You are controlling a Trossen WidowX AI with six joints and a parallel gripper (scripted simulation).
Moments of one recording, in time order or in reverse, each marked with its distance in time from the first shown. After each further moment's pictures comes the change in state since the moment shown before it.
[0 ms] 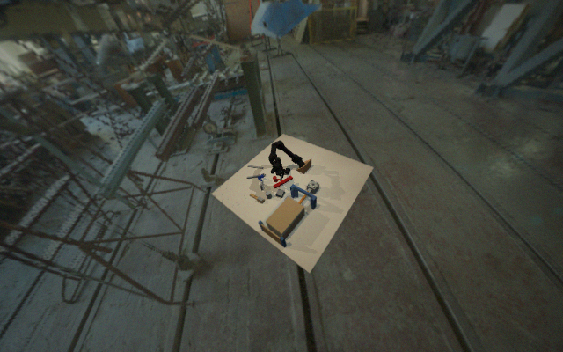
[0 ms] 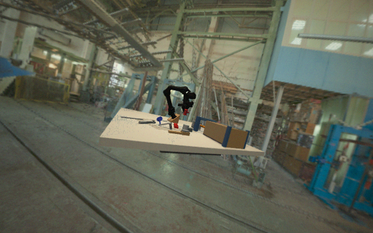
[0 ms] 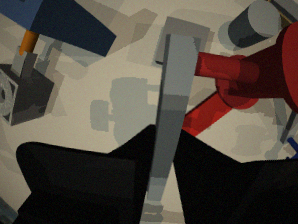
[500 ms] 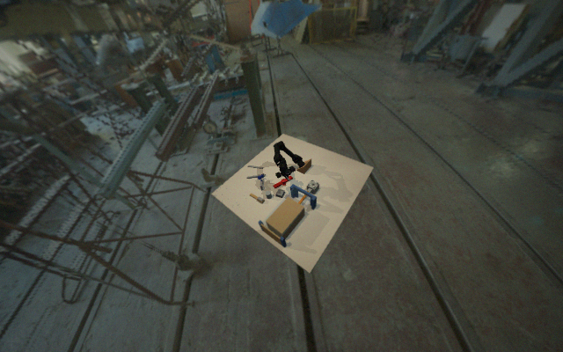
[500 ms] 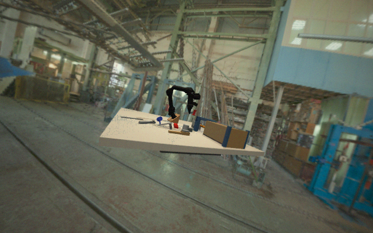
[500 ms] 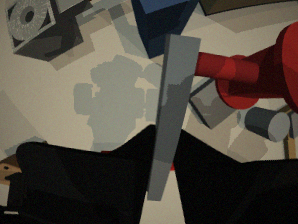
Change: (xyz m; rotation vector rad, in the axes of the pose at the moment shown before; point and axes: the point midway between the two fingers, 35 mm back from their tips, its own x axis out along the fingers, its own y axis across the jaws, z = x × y) arm 0.000 0.056 0.018 -0.652 -0.014 0.004
